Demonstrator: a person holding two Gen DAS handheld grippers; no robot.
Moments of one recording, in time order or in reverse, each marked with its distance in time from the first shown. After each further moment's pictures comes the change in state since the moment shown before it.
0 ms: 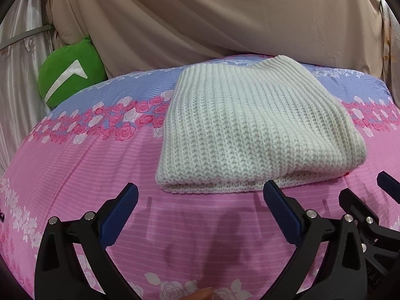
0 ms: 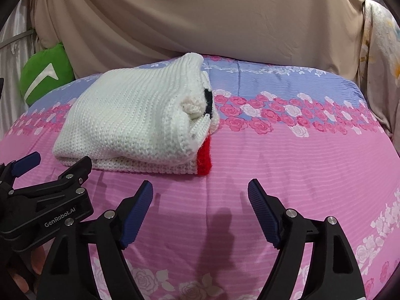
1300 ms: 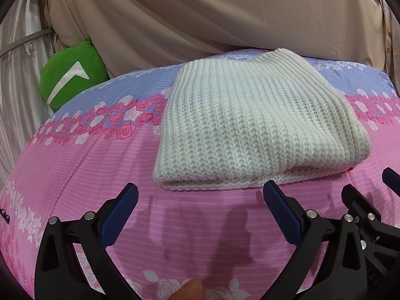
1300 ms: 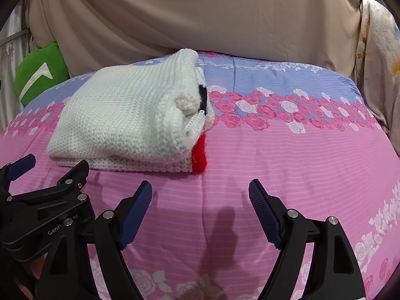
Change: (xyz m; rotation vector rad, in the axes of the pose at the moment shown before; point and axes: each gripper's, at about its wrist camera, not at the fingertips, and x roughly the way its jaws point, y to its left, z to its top) left arm 0.002 -0.007 -0.001 0.019 0.020 0.039; right arm 0.003 -0.001 0.000 0.018 0.017 -0.030
